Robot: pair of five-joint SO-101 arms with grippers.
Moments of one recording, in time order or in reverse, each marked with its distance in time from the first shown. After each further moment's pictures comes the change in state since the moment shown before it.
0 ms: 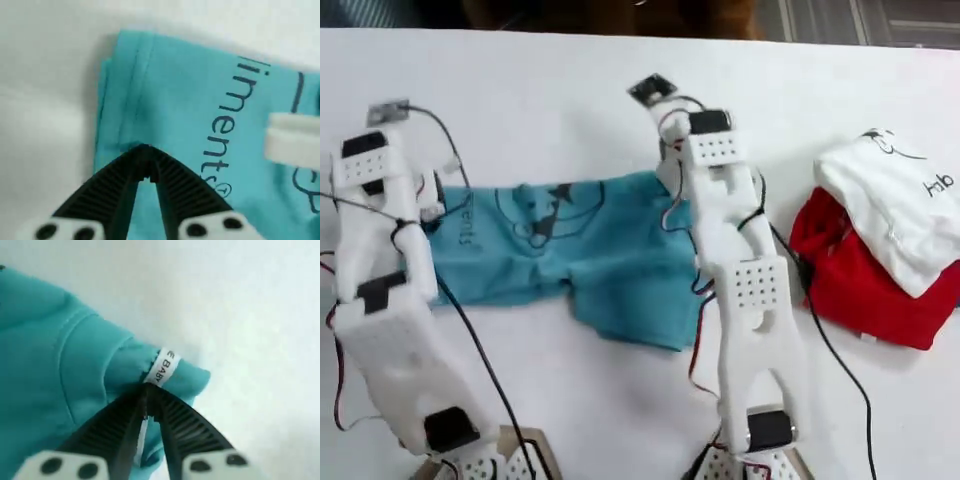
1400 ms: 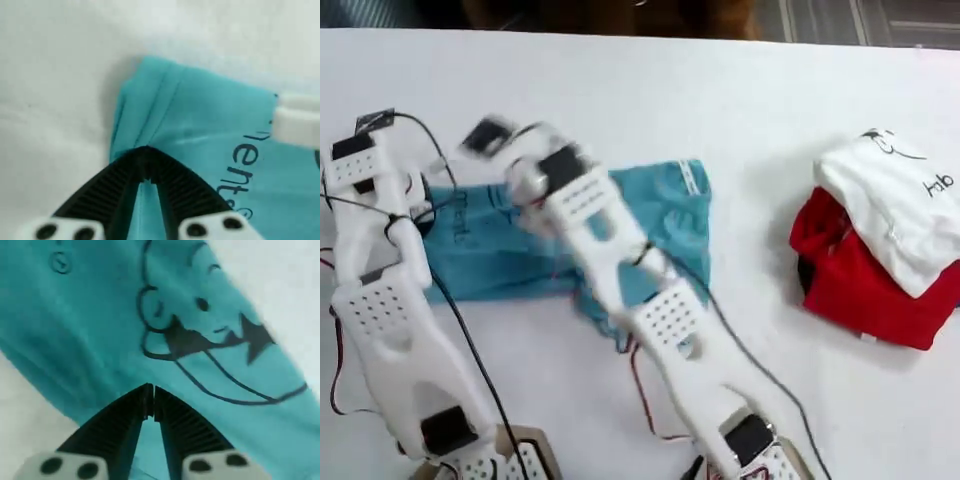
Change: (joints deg) left arm -4.0 17.4 -17.1 4.0 0.4; right arm -30.7 4.0 -23.3 16.6 -7.0
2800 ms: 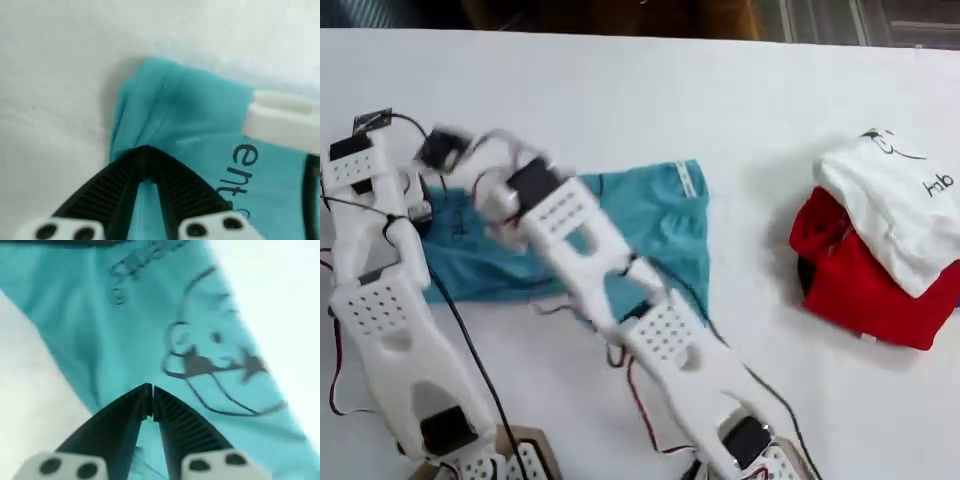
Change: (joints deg) left arm -0.4 0.0 -0.2 0.0 0.0; right arm -2.8 -7.8 0.4 0.2 0.1
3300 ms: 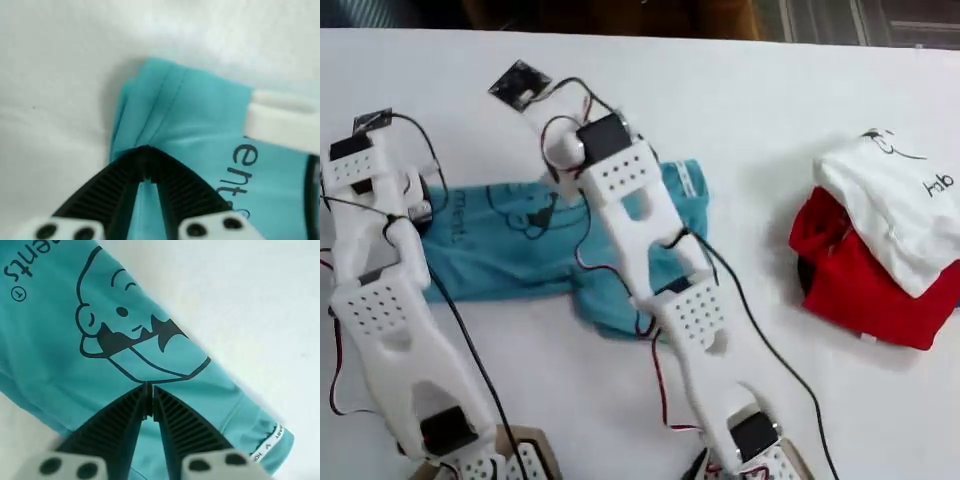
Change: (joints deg) left arm 0.0 0.4 0.0 0.0 0.0; right arm 10.8 -2.4 0.0 0.0 0.0
